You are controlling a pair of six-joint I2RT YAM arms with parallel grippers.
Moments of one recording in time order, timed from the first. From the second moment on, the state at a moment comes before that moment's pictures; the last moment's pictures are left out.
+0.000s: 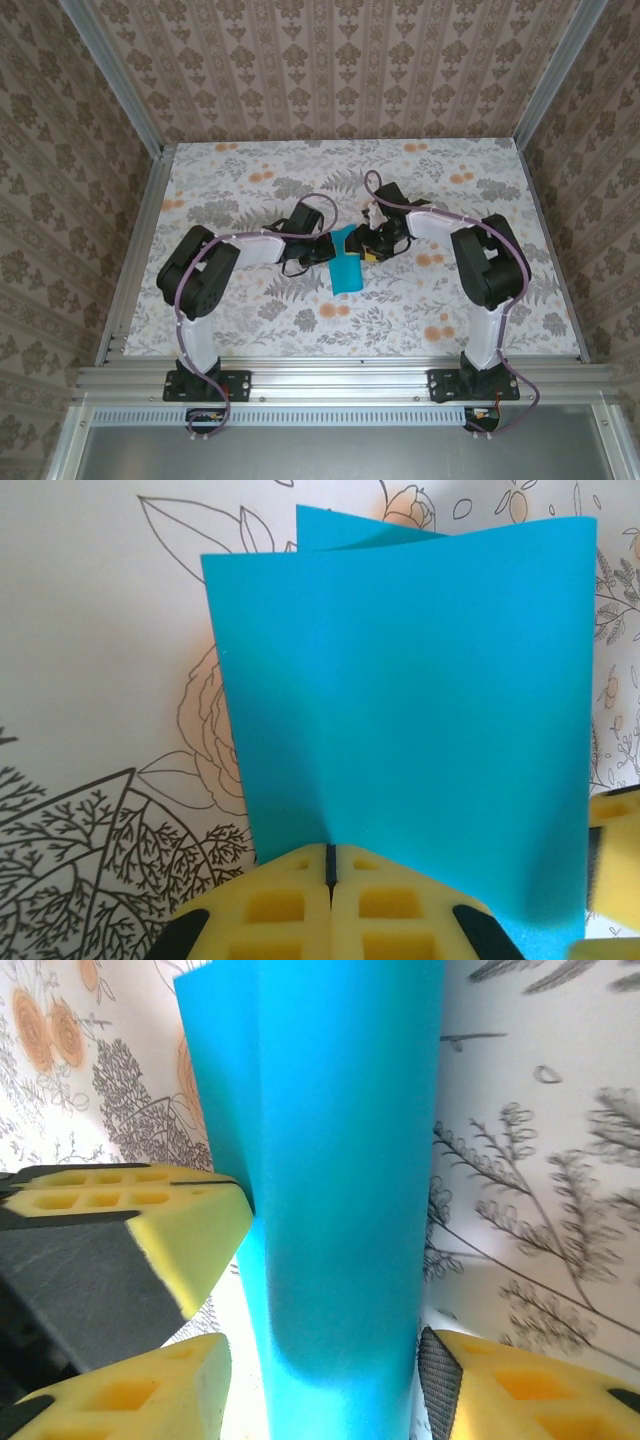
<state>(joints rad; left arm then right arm) -0.68 1.90 1.05 -0.11 0.29 -0.79 0.37 1.91 1.21 -0.52 -0.54 0.51</state>
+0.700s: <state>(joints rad) -0.69 1.92 1.10 -0.17 0.29 -0.77 0.41 1.96 1.28 -0.62 -0.40 0.42</state>
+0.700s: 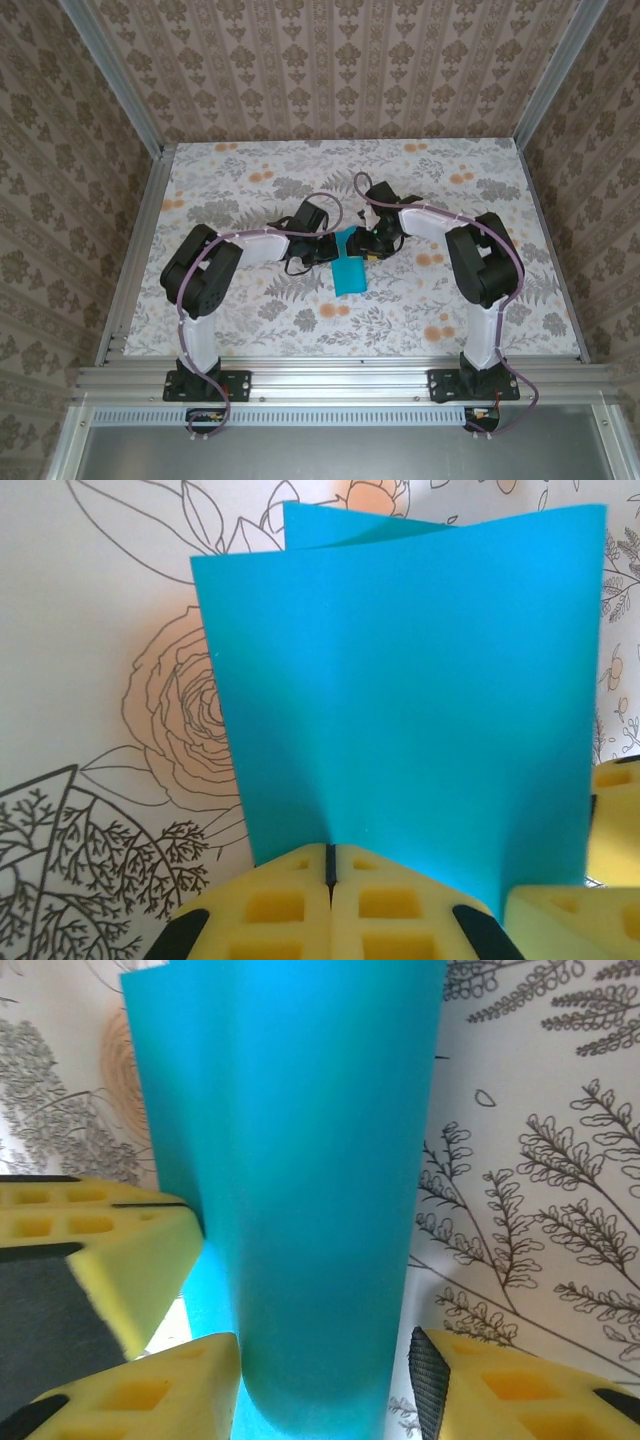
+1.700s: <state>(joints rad) -0.63 1.75 1.05 -0.24 0.20 -0.76 0.39 1.97 1.27 -0.61 -0.37 0.42</state>
